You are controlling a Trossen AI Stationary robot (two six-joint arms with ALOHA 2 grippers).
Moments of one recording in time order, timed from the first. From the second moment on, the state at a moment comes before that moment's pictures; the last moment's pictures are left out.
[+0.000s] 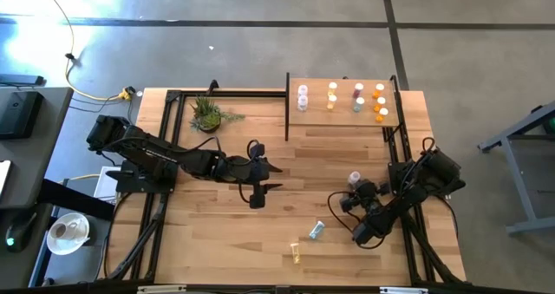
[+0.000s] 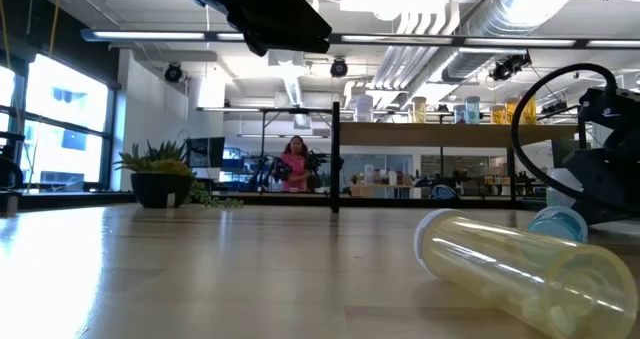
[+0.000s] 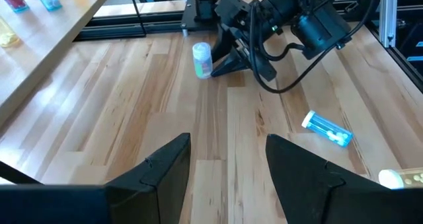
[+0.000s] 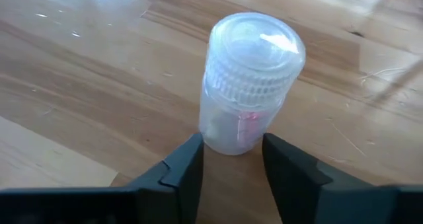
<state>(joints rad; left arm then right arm) -0.09 1.49 0.92 0.08 -0.26 -0.03 0.79 1.88 0.71 -0.93 0.77 2.16</state>
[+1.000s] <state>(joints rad) -0.09 1.49 0.92 0.07 -0.27 0.01 0.73 1.85 0.70 -0.92 0.80 2.08</state>
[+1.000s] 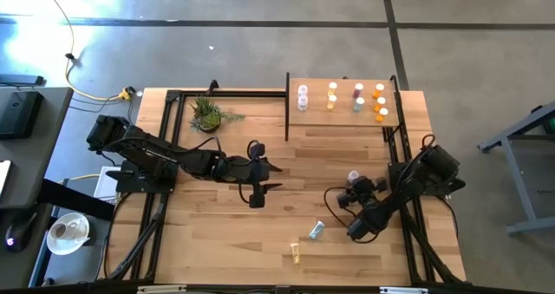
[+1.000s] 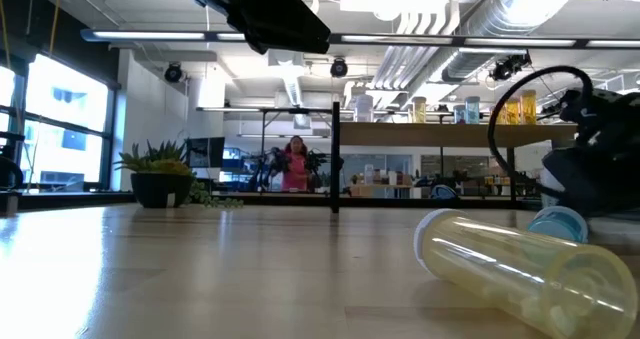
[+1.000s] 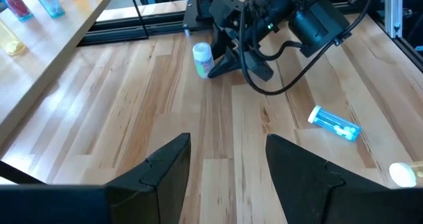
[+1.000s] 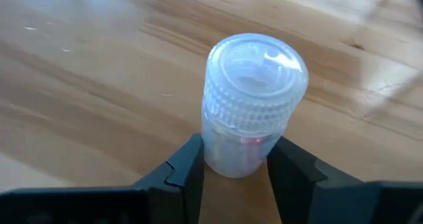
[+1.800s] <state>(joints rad) 0.16 1.49 0.92 -0.03 -0.09 0.26 0.54 1.48 0.77 -0.84 0.86 1.46</state>
